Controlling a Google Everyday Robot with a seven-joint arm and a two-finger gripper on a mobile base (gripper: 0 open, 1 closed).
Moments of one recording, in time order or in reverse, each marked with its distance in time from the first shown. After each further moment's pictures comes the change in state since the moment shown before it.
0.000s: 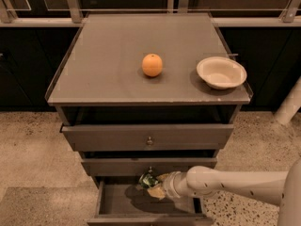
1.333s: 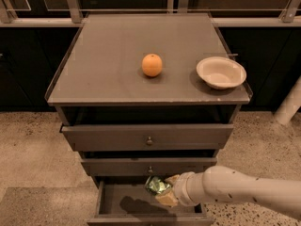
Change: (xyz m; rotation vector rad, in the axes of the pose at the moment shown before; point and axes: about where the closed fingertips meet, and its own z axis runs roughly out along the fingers) arm -0.033 0.069 -0.130 0.026 0.067 -0.090
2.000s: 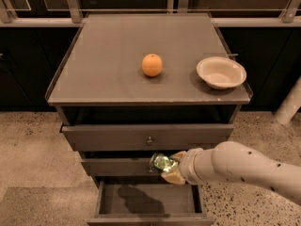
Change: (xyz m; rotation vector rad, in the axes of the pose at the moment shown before) arm -0.074 -0.026 -0.086 0.111 -0.010 -0.143
